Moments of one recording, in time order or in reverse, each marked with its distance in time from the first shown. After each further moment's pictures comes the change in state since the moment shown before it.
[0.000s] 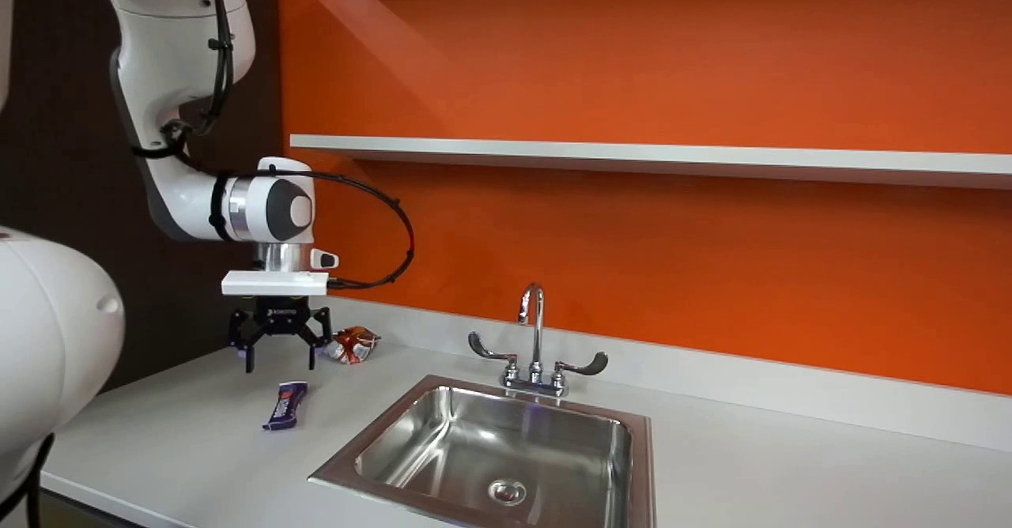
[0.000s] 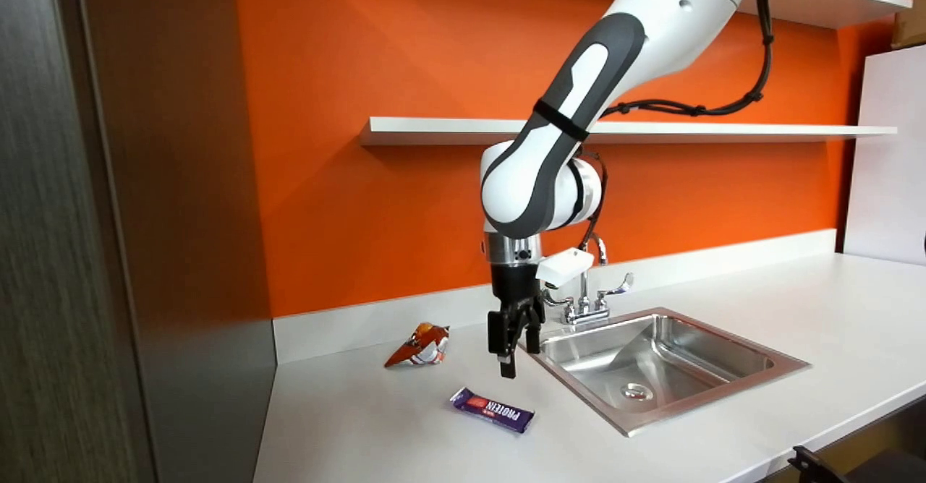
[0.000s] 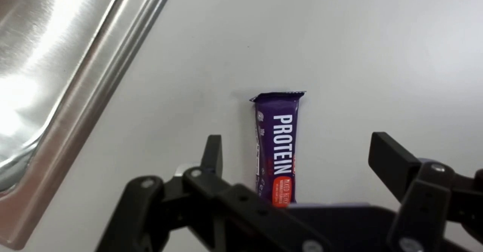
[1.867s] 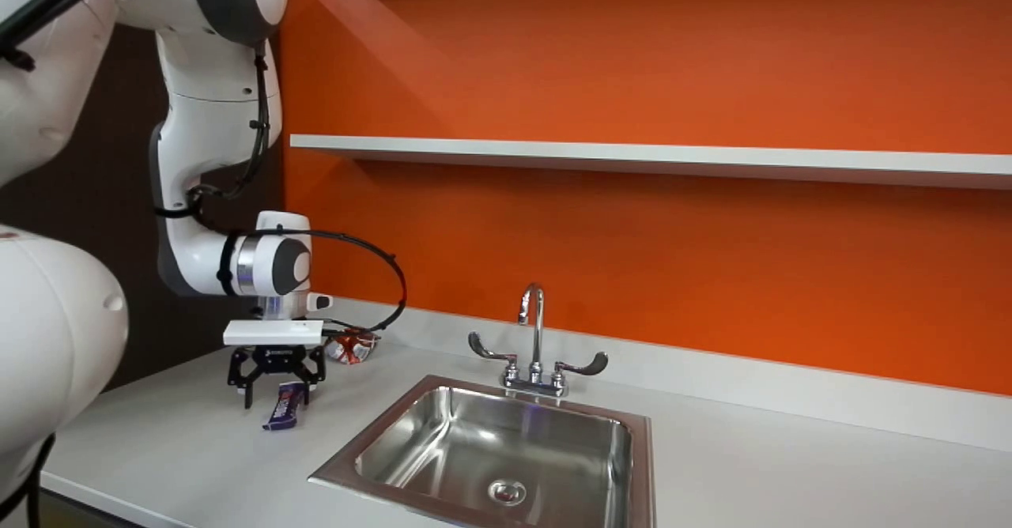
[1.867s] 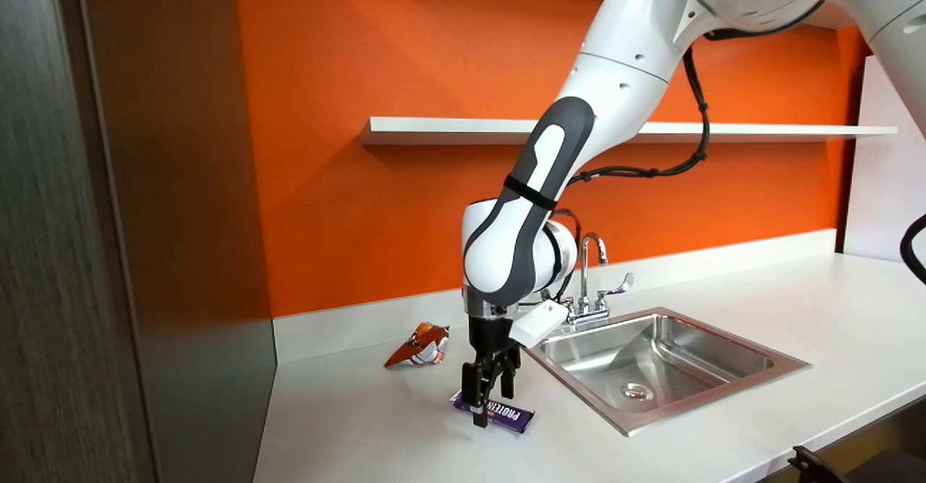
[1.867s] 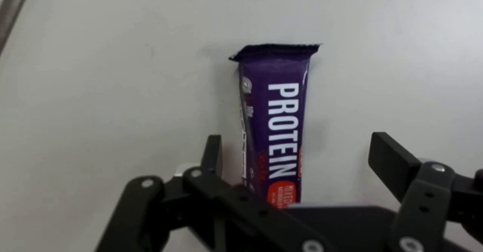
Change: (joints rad) arm 0.025 0.273 0.002 0.110 -0.055 0.196 0.059
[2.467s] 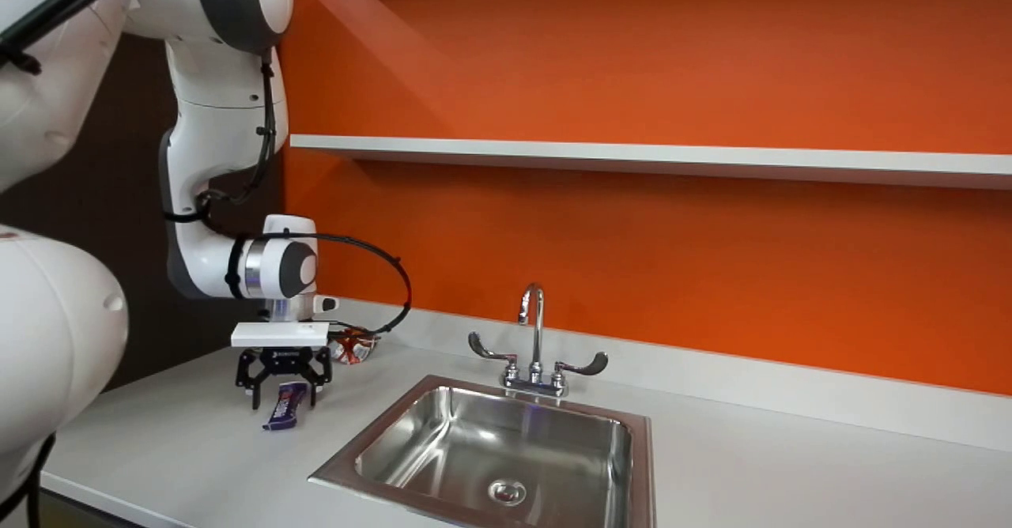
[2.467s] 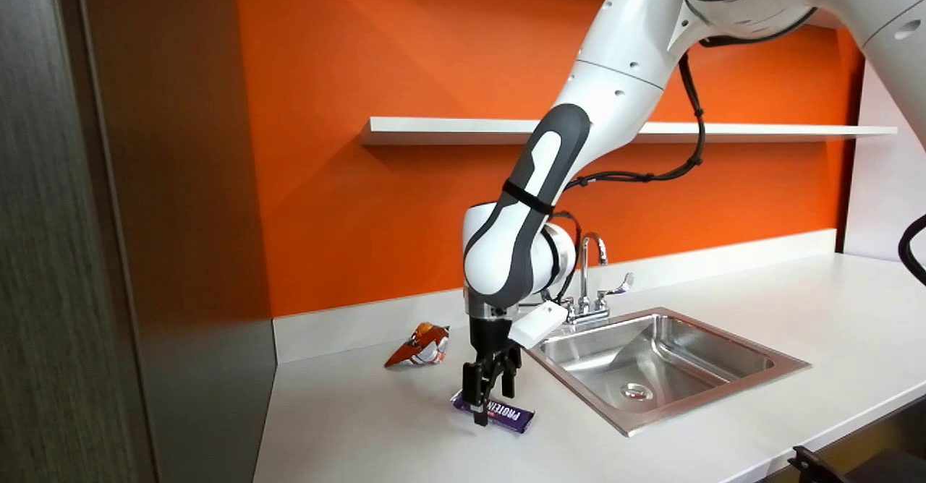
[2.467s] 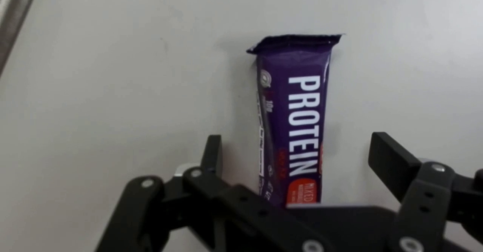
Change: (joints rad) arm 0.000 0.026 -0.015 0.026 -0.005 0.000 0.007
